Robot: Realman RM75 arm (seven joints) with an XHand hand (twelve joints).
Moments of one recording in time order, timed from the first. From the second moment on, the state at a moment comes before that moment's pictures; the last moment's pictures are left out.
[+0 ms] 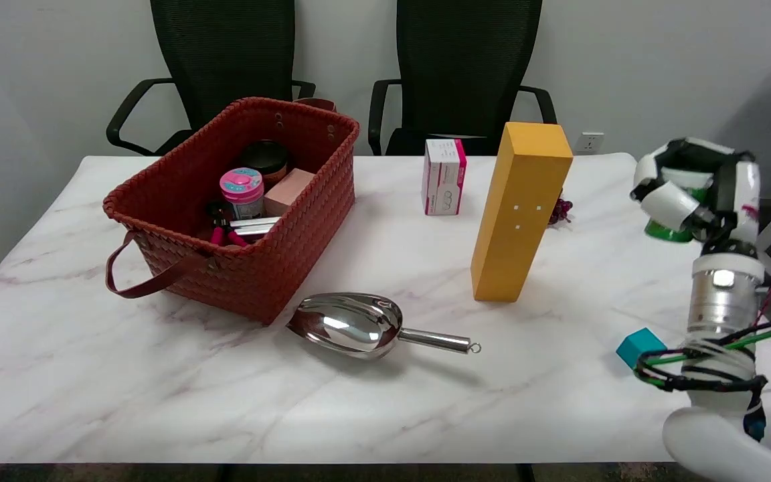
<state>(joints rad) -0.34 -0.92 -1.81 1.64 1.44 1.29 0.34</state>
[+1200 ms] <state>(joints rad) 0.15 -0.87 -1.81 1.75 1.34 0.93 0.24</state>
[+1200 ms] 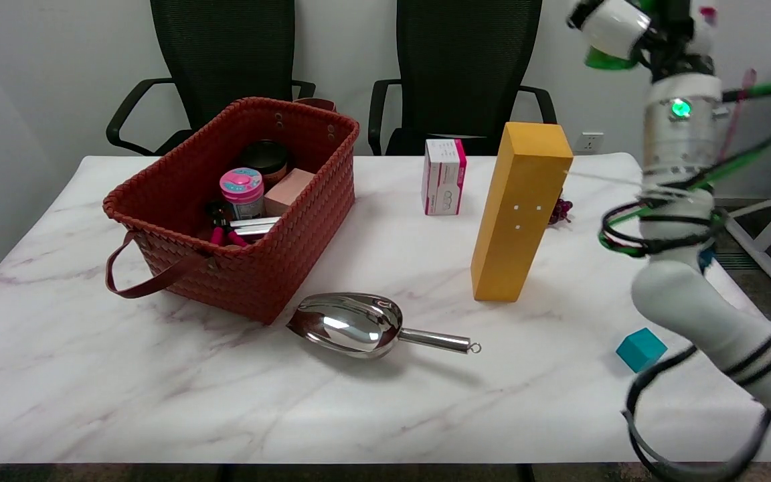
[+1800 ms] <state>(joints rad) 0.49 -1.06 -2.03 1.59 1.35 0.78 0.10</state>
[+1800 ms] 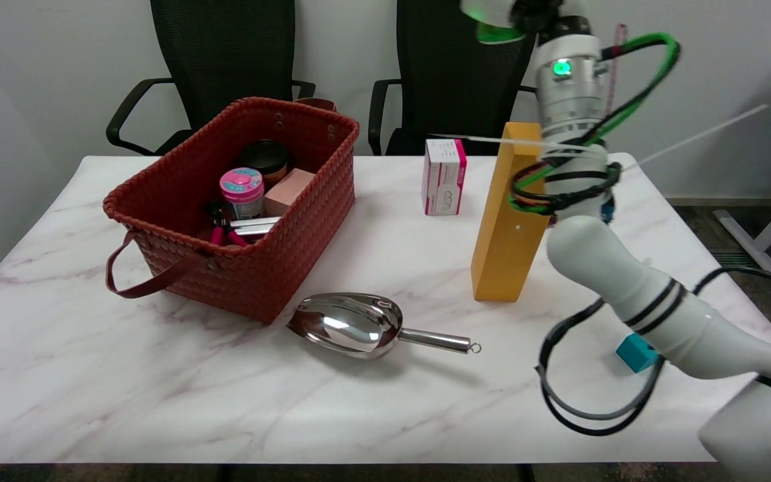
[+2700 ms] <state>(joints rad) 0.56 -1.25 -2.14 1.66 1.37 0.72 -0.19</state>
